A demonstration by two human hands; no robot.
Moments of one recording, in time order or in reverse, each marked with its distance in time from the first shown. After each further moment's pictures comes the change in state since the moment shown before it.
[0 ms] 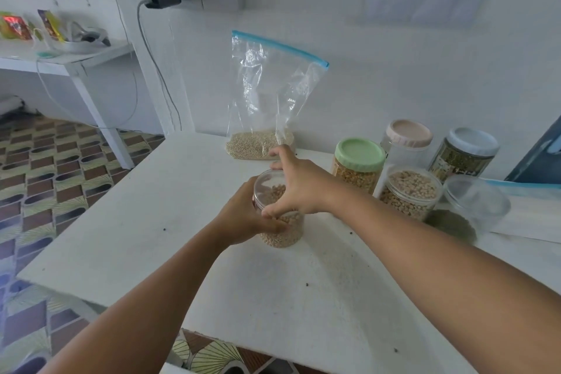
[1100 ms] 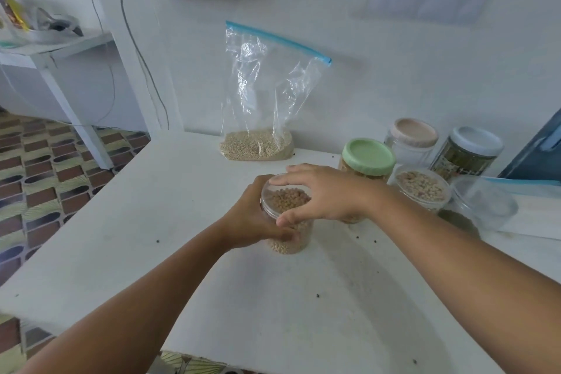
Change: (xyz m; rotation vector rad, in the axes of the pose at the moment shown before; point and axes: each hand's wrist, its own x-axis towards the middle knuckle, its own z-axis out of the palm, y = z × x) left_hand 0.020 -0.008 -0.005 -0.076 -0.142 0.081; right_hand -0.004 0.012 -0.018 -0.109 -0.137 0.037
